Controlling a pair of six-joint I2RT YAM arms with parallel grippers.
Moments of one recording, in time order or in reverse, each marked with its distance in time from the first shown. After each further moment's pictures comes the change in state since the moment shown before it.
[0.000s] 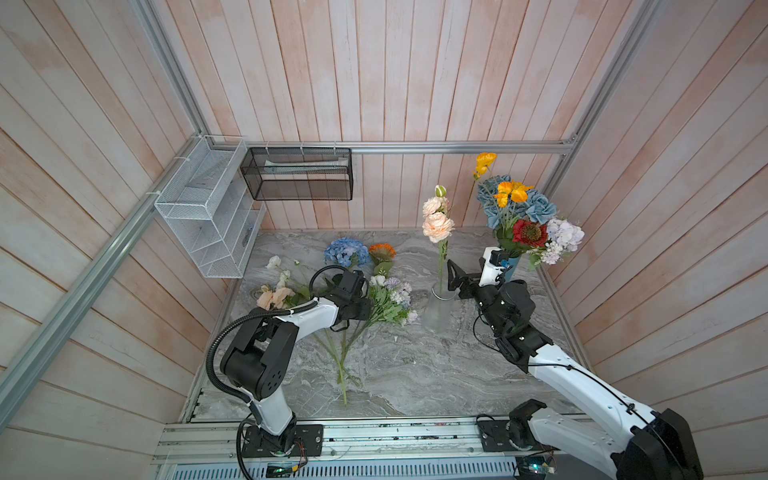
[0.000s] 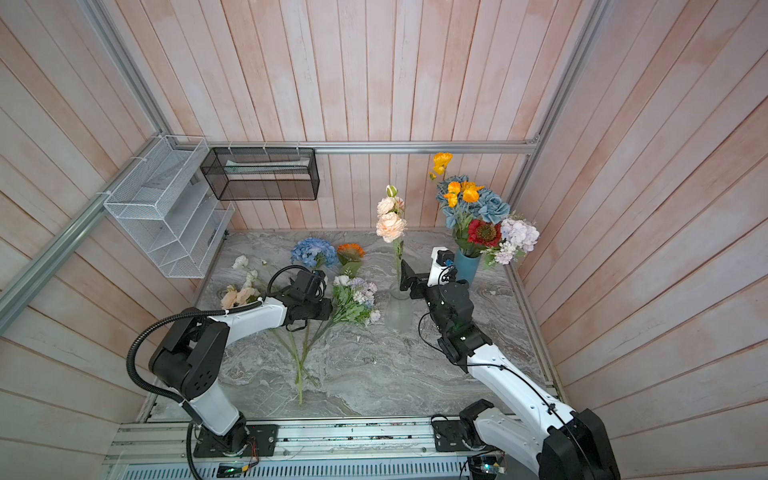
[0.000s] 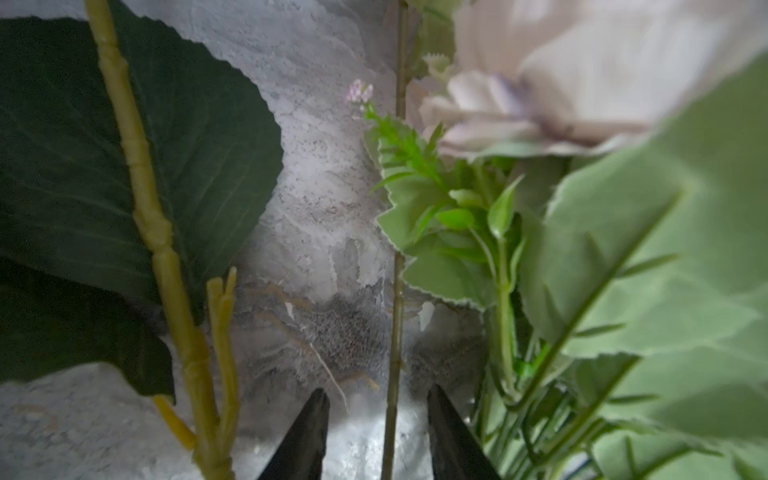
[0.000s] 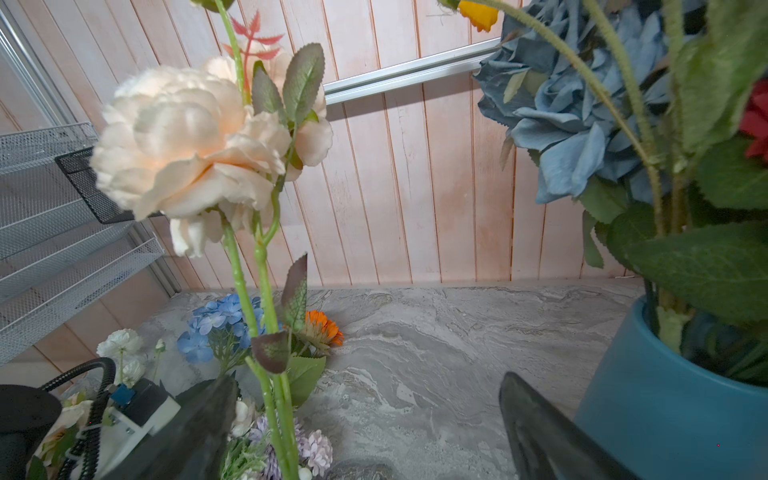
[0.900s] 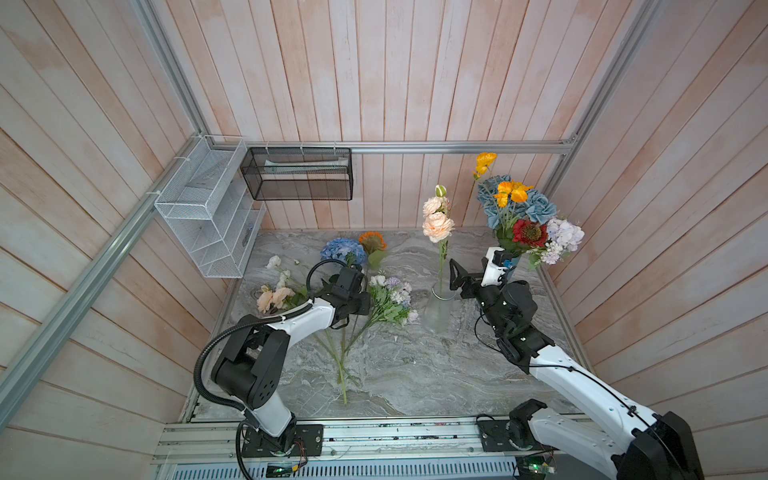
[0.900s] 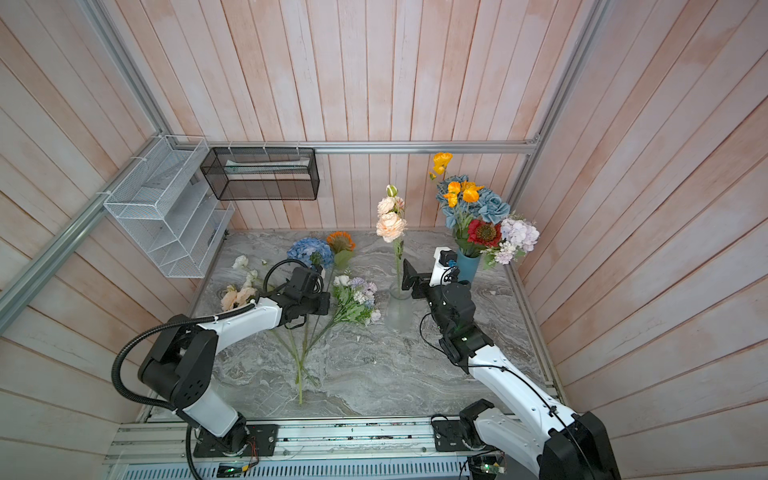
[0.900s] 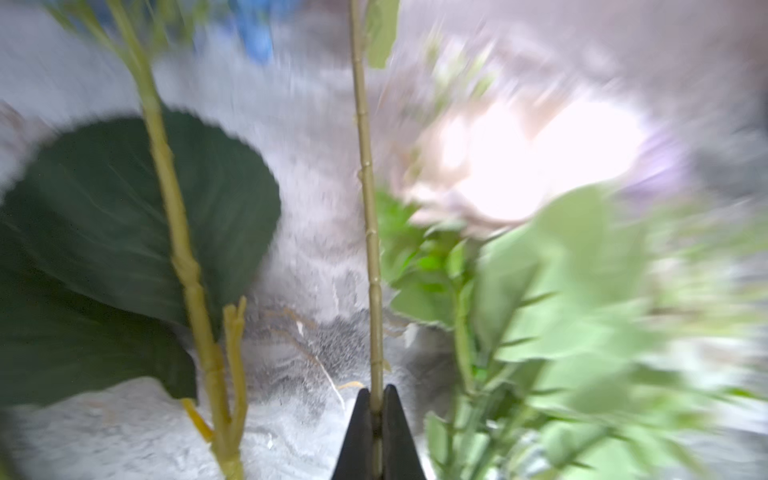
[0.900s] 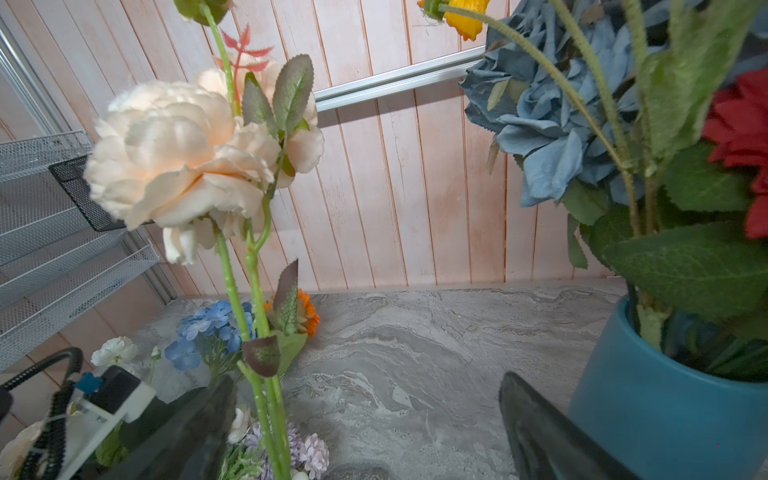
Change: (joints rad) left arm -0.005 -0.121 0.000 0.046 -0.027 -0.012; right arm -0.007 -0.011 -0.006 0.001 0.006 0.004
